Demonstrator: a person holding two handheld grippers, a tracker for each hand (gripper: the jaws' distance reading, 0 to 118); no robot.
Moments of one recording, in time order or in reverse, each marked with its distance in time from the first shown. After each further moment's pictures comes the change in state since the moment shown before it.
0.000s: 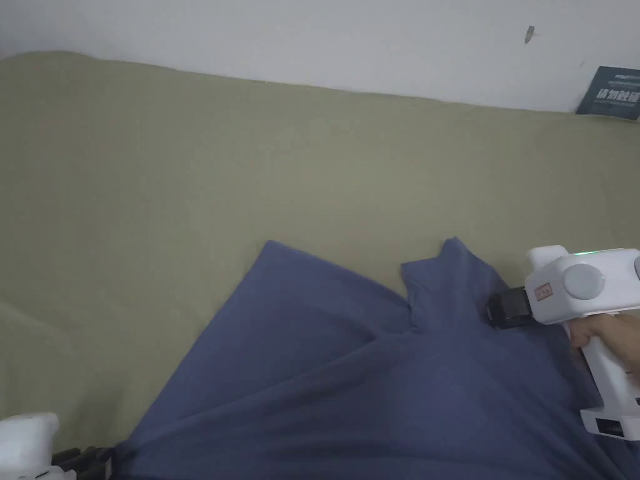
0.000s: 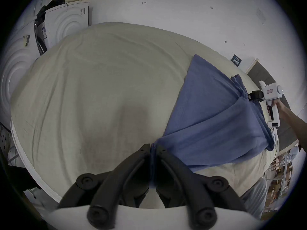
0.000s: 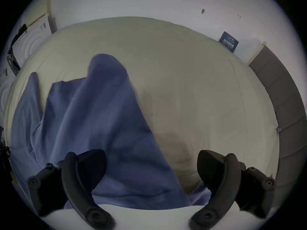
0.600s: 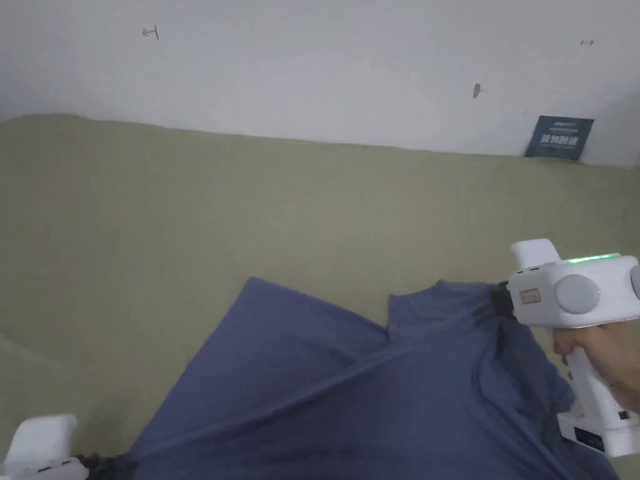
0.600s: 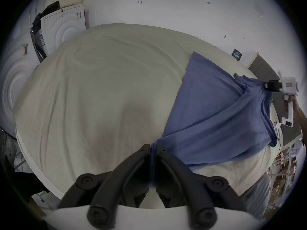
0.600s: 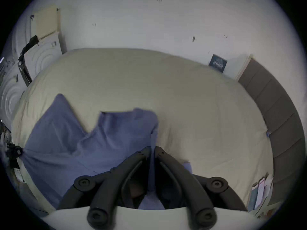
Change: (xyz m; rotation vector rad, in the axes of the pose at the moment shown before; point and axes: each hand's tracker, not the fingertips) left arm 0.001 0.014 0.009 -0.012 0.045 -0.052; right arm 0.002 -0.024 0.142 0.288 0.024 -0.011
